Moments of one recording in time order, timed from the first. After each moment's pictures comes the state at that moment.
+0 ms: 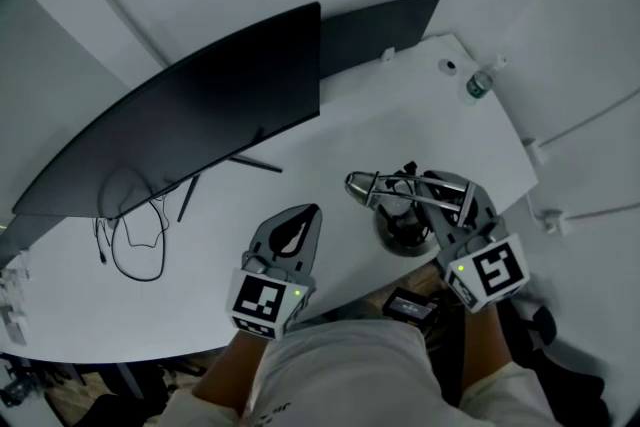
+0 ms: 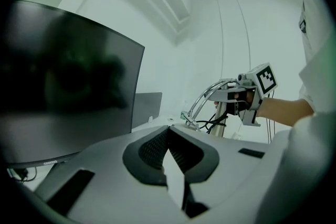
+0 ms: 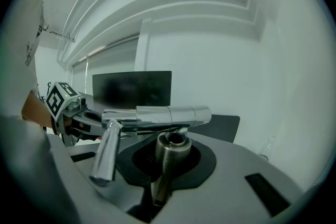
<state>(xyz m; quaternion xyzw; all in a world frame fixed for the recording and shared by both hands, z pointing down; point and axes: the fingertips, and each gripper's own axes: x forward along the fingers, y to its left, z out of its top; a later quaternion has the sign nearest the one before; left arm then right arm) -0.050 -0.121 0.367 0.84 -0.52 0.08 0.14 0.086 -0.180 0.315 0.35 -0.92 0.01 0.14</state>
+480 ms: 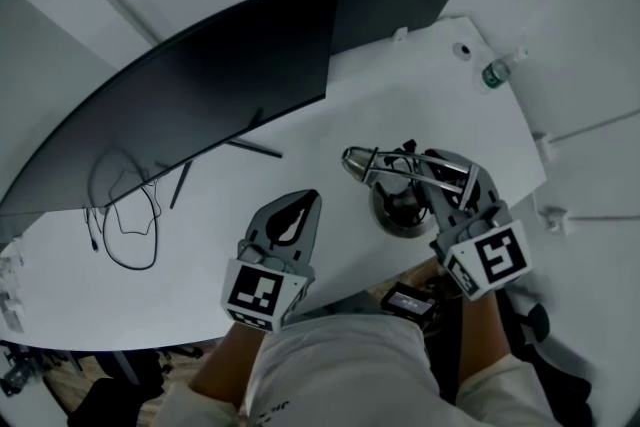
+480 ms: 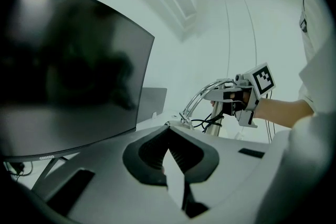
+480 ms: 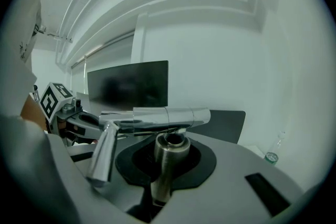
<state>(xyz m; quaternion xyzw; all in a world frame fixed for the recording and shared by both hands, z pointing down) -0.065 -0.144 0.392 0.83 -0.53 0.08 0.17 0.062 -0.217 0.341 0.35 -0.93 0.03 0.14</state>
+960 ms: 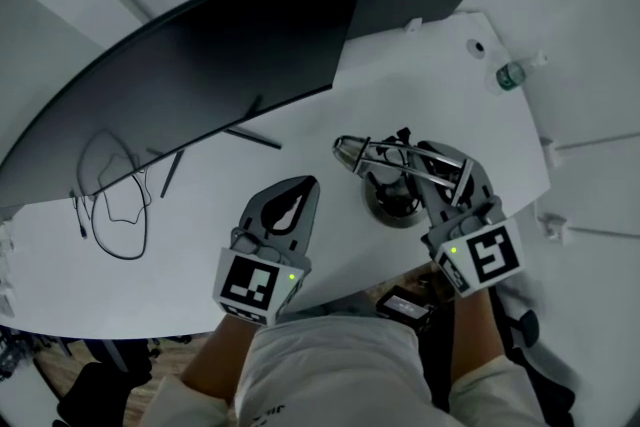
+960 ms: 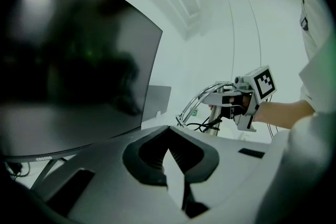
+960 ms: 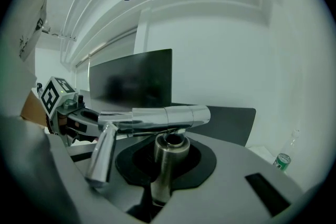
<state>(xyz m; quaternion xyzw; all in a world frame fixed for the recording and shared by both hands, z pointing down) -0.075 -0.163 0.406 0.82 -0.54 0.08 0.16 0.039 -0.233 0.367 0.33 -0.93 0.02 0.15</state>
